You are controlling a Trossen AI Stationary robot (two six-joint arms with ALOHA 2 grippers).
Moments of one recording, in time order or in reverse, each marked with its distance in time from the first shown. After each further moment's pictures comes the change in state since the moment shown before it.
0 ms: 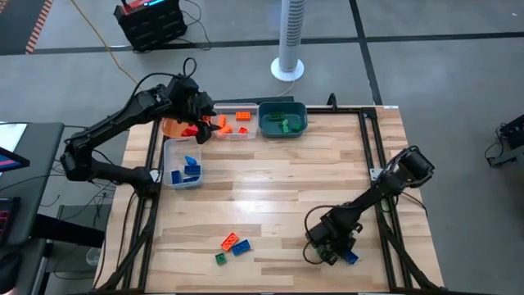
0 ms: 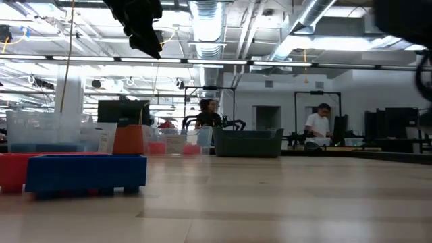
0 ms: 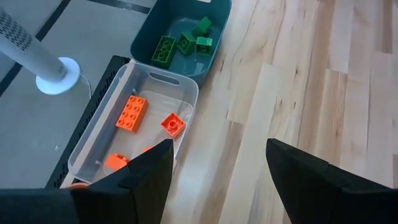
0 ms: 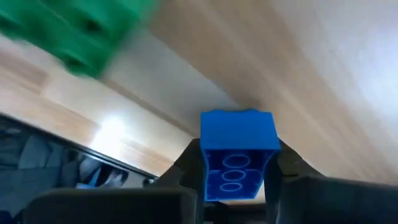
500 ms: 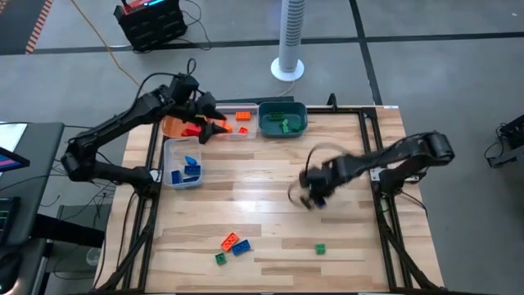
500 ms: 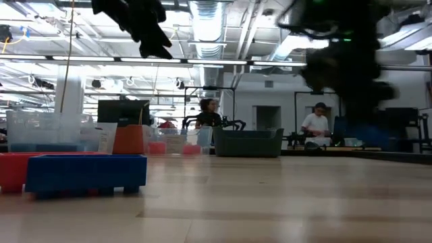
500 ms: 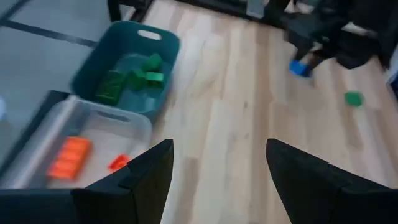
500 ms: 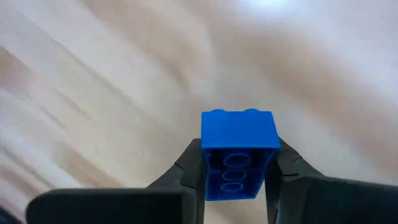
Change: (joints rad) left arm 0.067 0.009 -0.106 0.203 0.315 -0.012; right arm -0.448 -0.305 0.007 -0.142 0.481 -0.273
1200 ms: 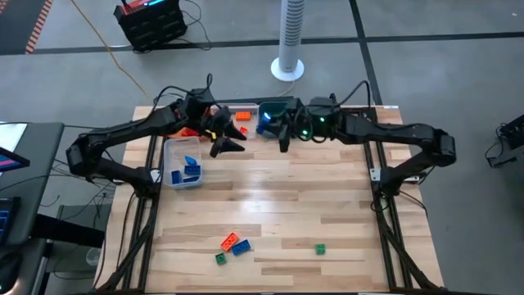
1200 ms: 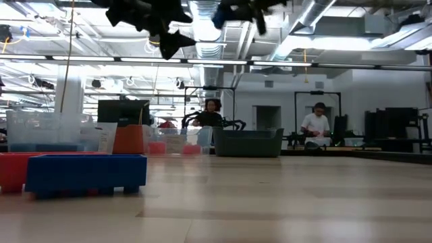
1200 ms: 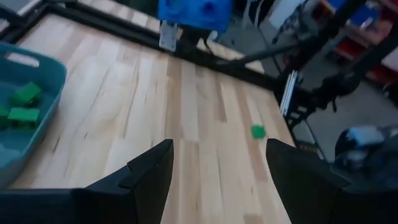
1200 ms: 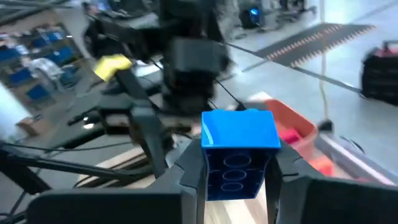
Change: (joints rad) left arm -0.193 0.056 -0.112 0.371 0.197 -0.320; right arm -0.337 -0.050 0.327 0.820 0.108 -0.726
